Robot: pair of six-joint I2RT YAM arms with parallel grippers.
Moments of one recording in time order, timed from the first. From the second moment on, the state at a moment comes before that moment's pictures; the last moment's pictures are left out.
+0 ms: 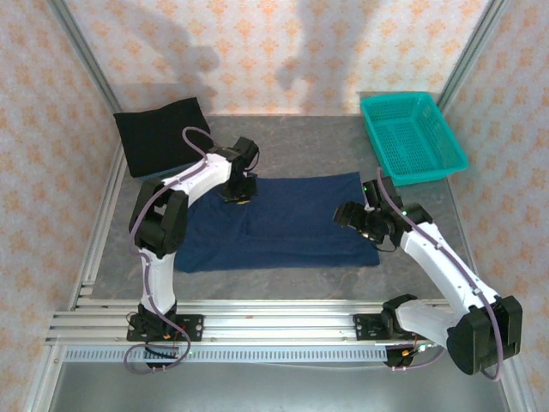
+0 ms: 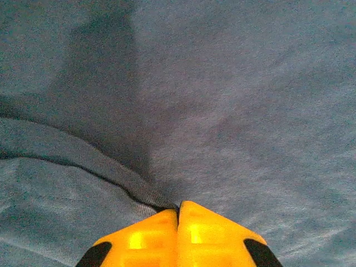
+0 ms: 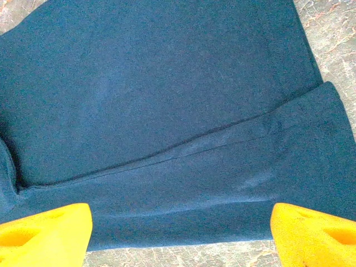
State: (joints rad) left arm -0.39 2.03 1.58 -0.93 0.02 -0.61; right arm 0.33 1.08 0.86 -0.83 -0.11 0.71
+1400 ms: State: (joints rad) left arm -0.27 1.47 0.76 -0.76 -0.05 -0.89; right arm 0.38 1.45 0.72 -0.77 0.23 0.95
